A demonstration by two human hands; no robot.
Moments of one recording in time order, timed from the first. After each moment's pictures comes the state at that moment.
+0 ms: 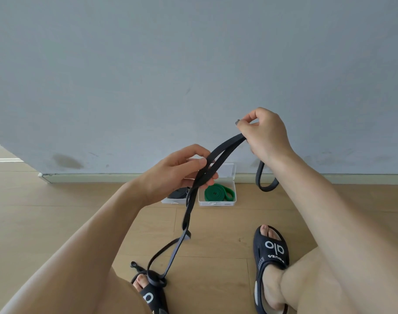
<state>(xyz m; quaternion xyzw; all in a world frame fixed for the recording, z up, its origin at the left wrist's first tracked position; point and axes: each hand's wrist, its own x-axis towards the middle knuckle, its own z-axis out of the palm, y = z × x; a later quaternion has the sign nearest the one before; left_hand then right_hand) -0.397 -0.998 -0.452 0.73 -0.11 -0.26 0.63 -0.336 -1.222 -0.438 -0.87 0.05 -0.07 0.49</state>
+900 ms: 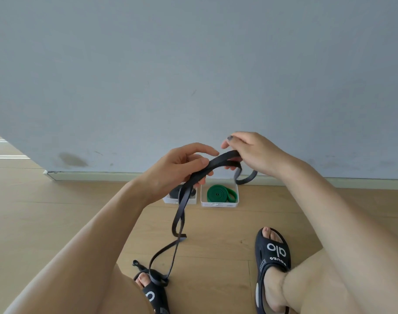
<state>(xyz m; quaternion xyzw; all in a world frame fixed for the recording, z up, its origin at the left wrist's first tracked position) -0.395 -0.995 -0.451 0.75 -0.10 -0.19 0.62 -0.352 -1.216 -0.440 -0.88 -0.10 0.16 0.44</state>
